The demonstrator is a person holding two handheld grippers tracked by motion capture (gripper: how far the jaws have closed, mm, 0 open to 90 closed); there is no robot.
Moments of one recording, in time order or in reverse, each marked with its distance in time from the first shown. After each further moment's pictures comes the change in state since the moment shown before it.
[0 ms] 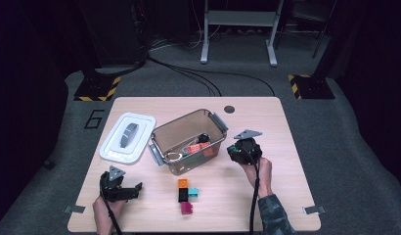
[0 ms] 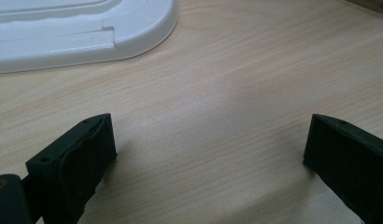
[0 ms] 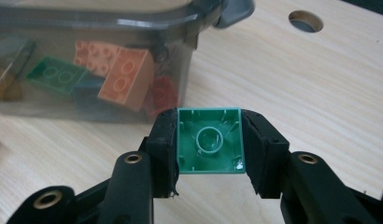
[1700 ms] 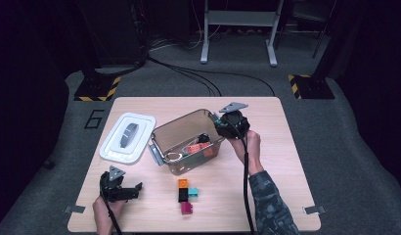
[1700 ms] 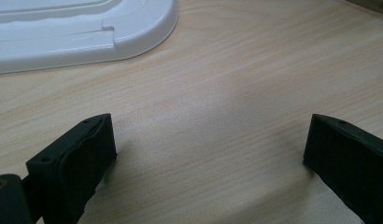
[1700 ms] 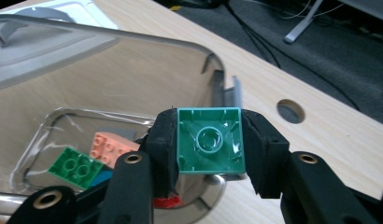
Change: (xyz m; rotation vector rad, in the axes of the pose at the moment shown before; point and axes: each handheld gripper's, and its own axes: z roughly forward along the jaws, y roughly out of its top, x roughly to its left) left arm 0.000 0.000 0.000 -0.001 0.000 0.000; right arm 0.015 0.092 -0.006 -0.084 -0.012 -0.100
